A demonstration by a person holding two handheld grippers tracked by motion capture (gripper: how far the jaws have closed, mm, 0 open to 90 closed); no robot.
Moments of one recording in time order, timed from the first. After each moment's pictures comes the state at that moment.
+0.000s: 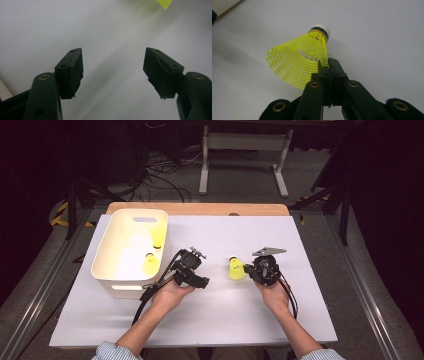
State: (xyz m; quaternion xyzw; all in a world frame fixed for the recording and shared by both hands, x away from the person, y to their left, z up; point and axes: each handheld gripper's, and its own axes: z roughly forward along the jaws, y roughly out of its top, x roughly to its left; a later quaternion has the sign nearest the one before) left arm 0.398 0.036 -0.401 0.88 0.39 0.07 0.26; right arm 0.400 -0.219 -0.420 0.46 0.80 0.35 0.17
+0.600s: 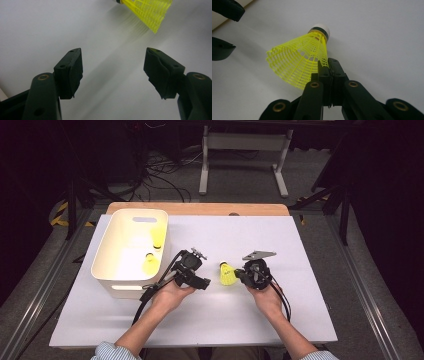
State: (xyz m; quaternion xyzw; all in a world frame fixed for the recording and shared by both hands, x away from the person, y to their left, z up) left arm 0.395 0.035 -0.401 0.88 0.39 0.06 0.27; right arm 0.391 -0.195 -0.423 0.43 0.82 0.35 0.15
